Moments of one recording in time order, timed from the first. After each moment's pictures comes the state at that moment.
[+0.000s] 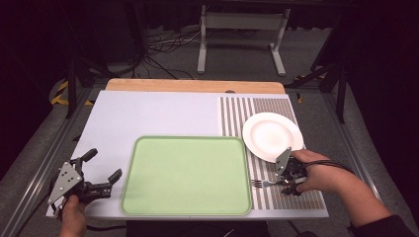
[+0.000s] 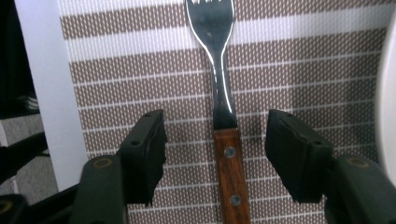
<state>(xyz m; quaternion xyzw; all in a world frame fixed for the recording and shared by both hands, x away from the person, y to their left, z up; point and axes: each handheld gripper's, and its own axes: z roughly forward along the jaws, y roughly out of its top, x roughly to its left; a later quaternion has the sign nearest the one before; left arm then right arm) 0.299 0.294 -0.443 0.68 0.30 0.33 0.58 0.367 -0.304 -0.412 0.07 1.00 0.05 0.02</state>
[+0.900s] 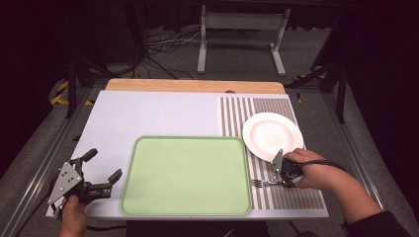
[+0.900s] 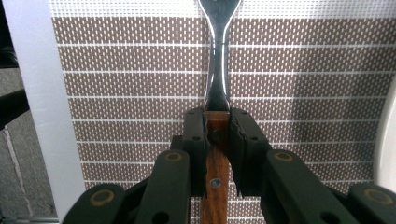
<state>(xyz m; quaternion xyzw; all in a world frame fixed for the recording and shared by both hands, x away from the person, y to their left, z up) 0.299 0.293 -0.443 0.68 0.30 0.33 0.58 0.372 -0.294 -0.413 0.01 1.00 -0.02 0.01</state>
